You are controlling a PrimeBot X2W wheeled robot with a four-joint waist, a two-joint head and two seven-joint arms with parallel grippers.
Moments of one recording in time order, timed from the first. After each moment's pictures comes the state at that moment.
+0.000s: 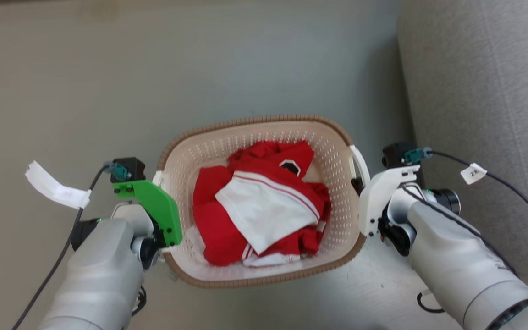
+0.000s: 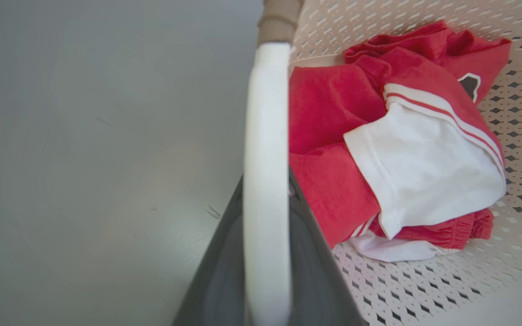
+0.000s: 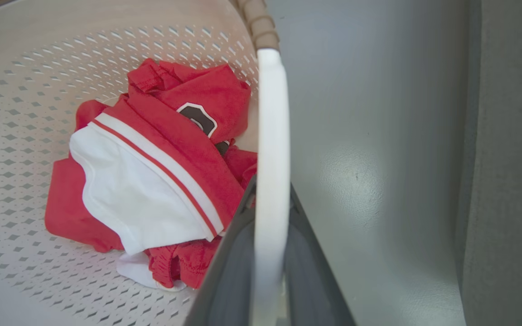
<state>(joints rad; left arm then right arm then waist) -0.74 0.00 -0.61 1.19 -0.76 -0.10 0.17 -0.70 -0.03 0.71 1.17 0.68 0.08 0.01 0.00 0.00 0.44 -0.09</state>
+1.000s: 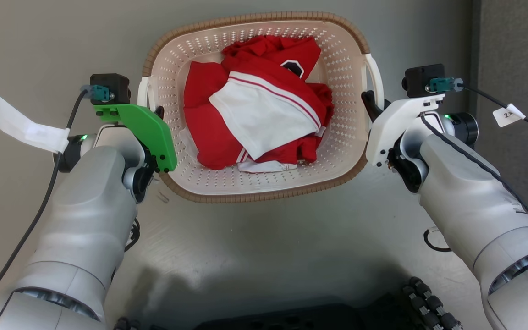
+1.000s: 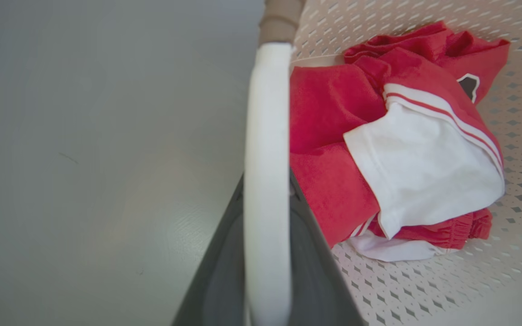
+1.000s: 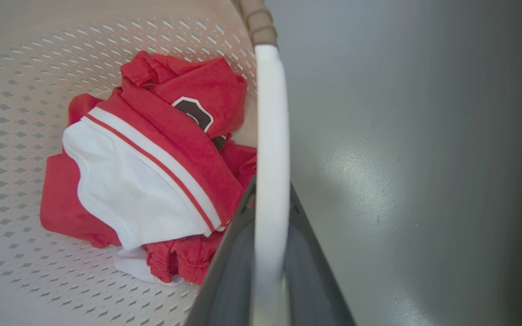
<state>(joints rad) -0.97 0.00 -0.60 1.18 -0.72 -0.08 0.03 -0.92 -0.07 0.70 1.18 0.66 0.08 -0.13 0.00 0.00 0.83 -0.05</state>
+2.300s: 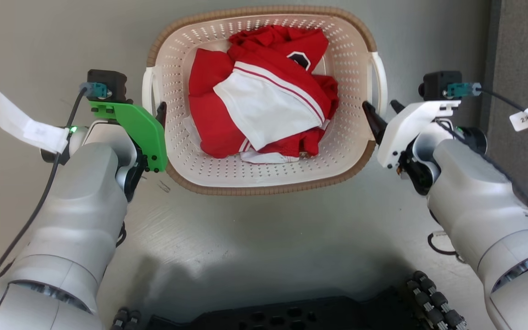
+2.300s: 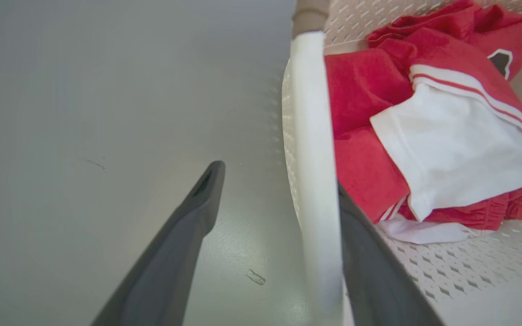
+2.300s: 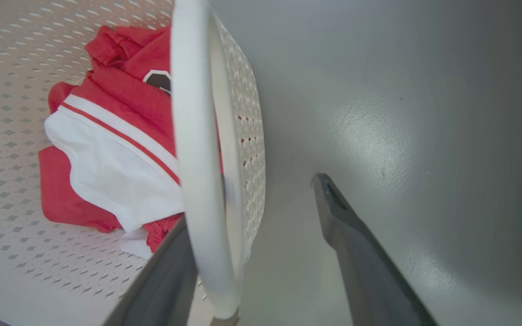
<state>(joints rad) -1.01 0.02 -0.67 1.24 -0.66 -0.11 -0.04 -0.92 -0.07 0.65 1.24 0.74 0.11 -0.10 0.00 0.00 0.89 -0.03</state>
